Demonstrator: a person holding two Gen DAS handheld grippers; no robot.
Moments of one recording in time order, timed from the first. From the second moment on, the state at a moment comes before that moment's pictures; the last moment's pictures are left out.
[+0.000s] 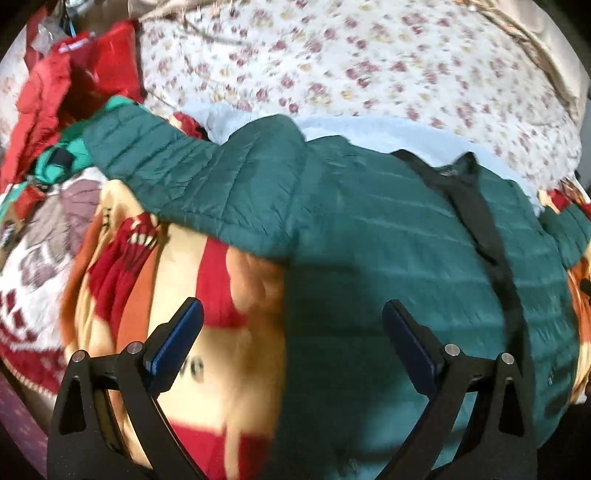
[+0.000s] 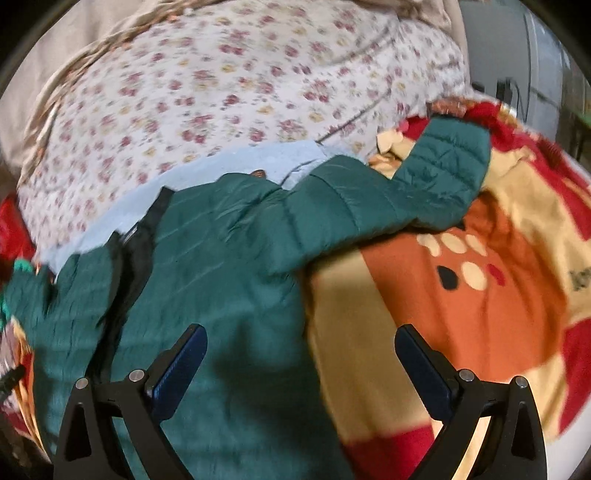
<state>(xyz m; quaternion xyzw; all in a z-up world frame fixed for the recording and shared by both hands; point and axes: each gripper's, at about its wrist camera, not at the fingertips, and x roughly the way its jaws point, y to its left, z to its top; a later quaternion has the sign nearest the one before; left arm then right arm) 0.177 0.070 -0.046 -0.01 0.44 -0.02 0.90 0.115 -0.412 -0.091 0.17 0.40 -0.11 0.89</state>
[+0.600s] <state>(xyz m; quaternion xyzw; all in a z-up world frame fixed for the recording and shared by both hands) 0.332 0.048 -0.083 -0.03 0.49 -0.04 0.87 0.242 -0.429 -0.124 0.23 0.44 -0.05 0.87</state>
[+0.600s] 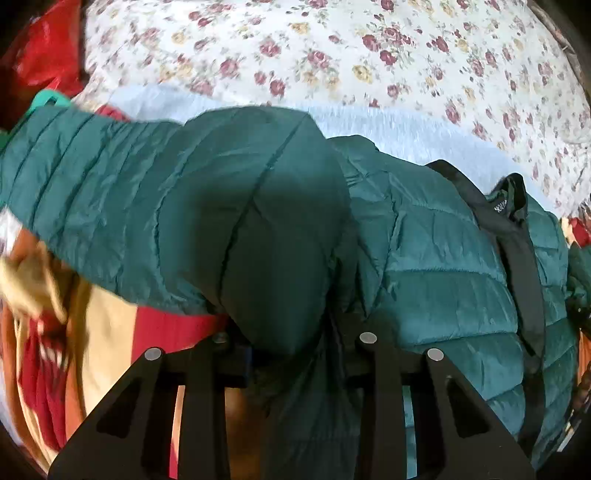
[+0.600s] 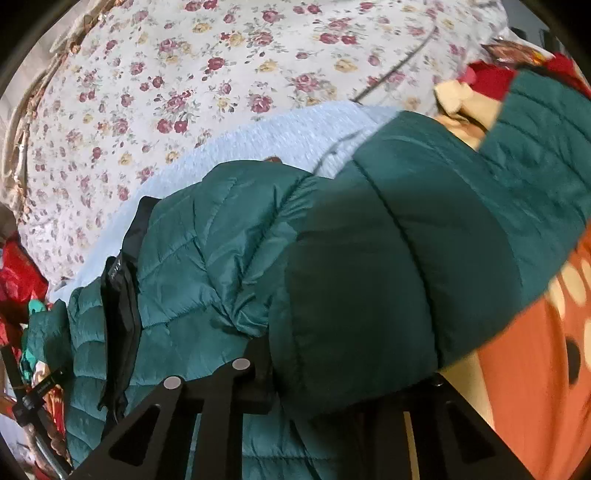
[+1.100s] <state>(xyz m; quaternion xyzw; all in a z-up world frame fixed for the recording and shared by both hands) 0.351 0.030 -0.069 0.03 0.46 -0.02 0.88 0.236 -0.431 -0.109 0.21 0.44 -0.07 0.87</state>
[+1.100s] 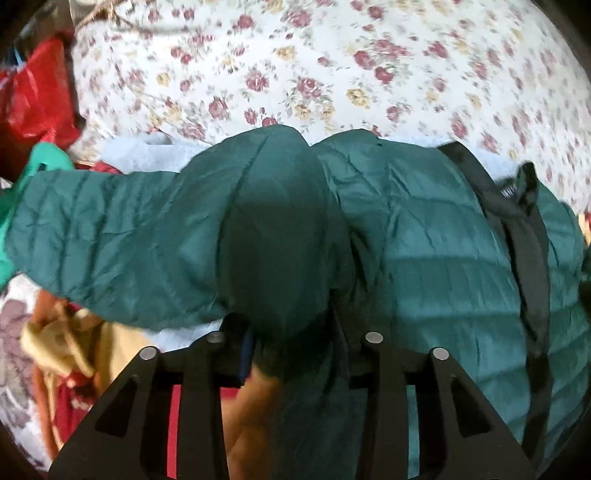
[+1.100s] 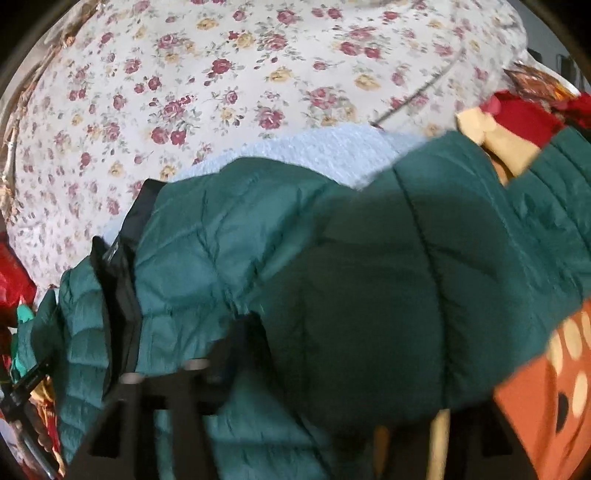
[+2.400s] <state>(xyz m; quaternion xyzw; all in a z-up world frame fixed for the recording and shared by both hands) -0.004 -0.031 0.000 0.03 0.37 -0.04 0.93 -0.020 -0.235 -0.050 0.07 0.39 0.01 0.92</state>
